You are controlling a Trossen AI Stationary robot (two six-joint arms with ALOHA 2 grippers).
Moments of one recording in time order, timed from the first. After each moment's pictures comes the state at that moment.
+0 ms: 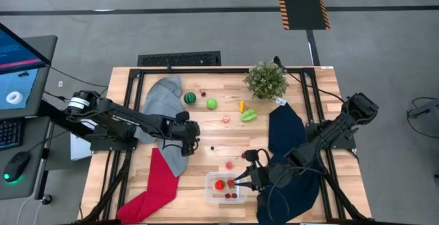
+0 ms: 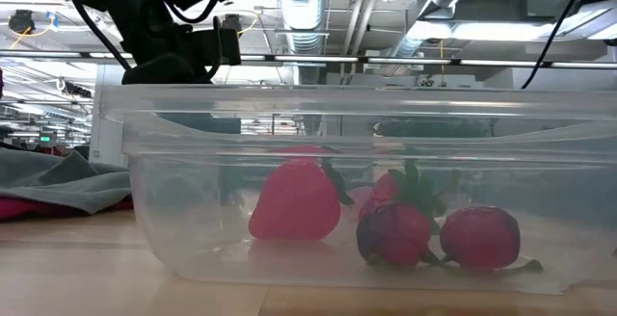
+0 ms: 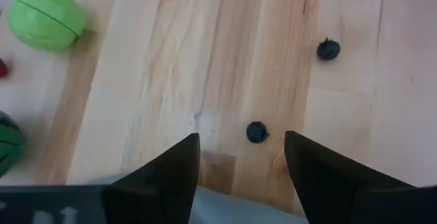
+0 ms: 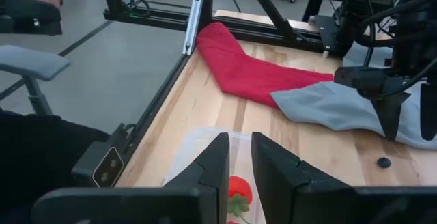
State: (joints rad) left arm -0.14 1.48 0.79 -0.36 -0.27 -0.22; right arm 0.66 1.57 0.93 0.22 0.39 0.08
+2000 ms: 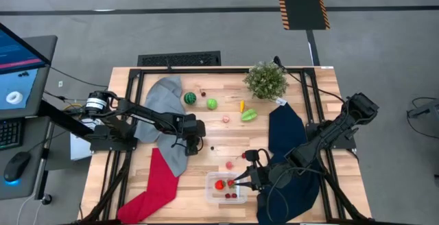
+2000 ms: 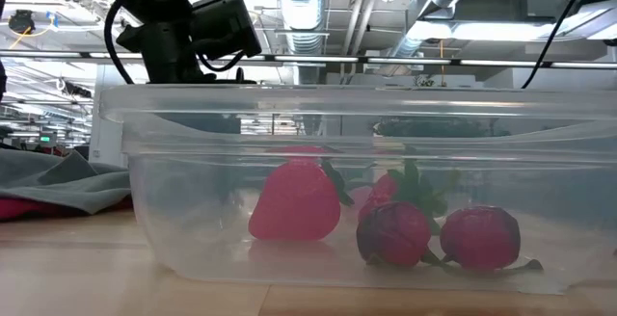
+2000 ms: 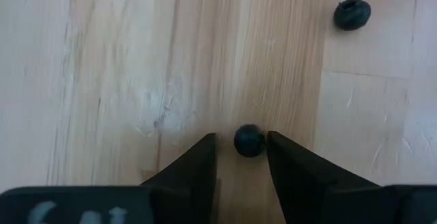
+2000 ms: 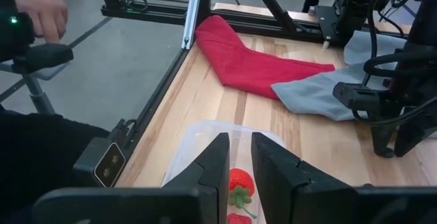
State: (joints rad) left arm -0.03 1.70 0.81 -0.27 -0.05 -0.14; right arm 0.66 1.57 0.93 0.19 0.39 0.12
